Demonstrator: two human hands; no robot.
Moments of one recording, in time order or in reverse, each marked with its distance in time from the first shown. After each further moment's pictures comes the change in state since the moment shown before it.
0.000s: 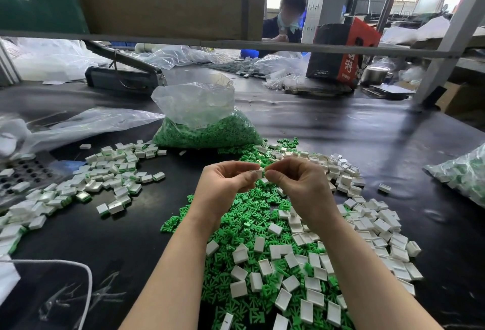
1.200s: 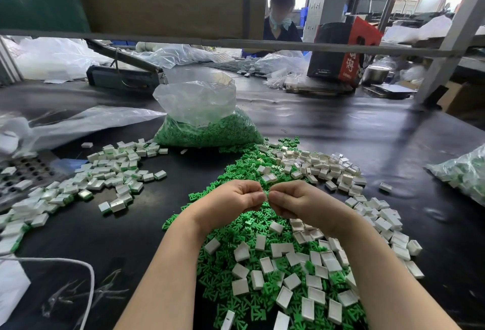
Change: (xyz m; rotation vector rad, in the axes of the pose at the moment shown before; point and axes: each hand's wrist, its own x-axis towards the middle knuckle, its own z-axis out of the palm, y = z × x) left_hand -0.002 -0.004 -0.005 0.456 -0.461 -0.125; right_hand -0.004 -0.001 -0.016 -0.155 -0.594 0.257
